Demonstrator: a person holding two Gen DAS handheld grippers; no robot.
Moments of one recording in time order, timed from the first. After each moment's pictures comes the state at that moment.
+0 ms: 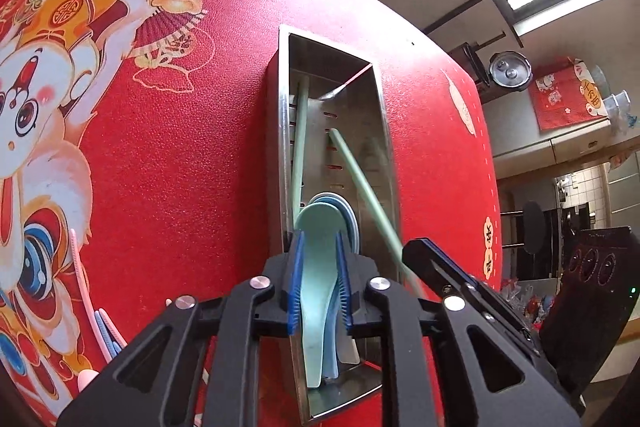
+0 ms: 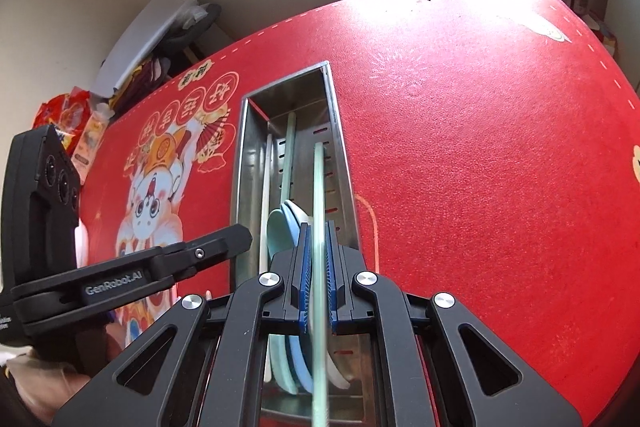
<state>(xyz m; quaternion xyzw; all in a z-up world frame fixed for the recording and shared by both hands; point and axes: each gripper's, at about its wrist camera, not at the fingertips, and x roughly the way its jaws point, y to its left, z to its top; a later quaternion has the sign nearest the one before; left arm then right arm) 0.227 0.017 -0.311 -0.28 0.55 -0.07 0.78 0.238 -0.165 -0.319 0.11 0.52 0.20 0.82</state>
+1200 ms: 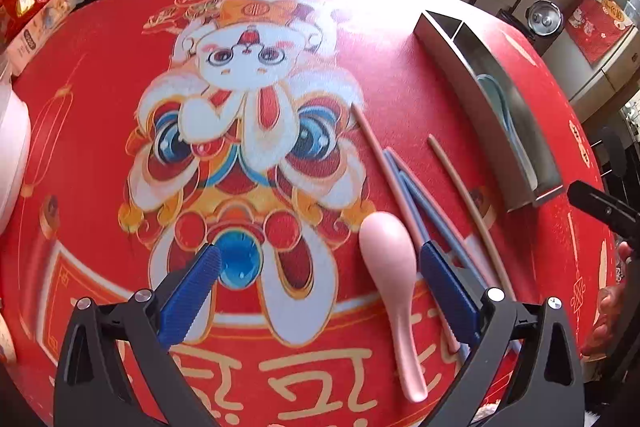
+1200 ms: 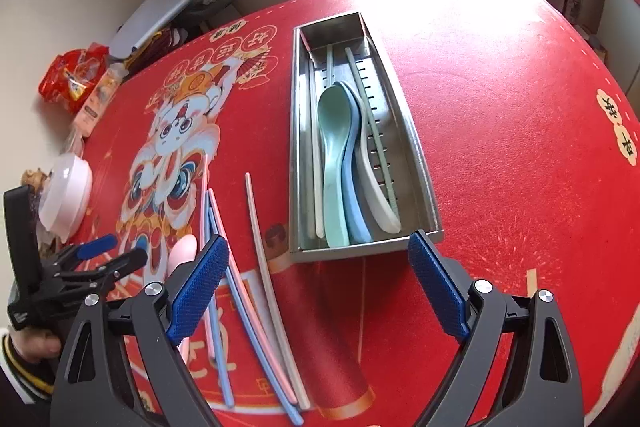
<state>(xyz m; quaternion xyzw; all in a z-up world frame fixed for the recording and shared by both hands) 0.040 0.127 -0.315 -0.09 0.55 0.02 0.83 0.108 -0.147 -0.314 0.06 0.51 0.20 0.83</state>
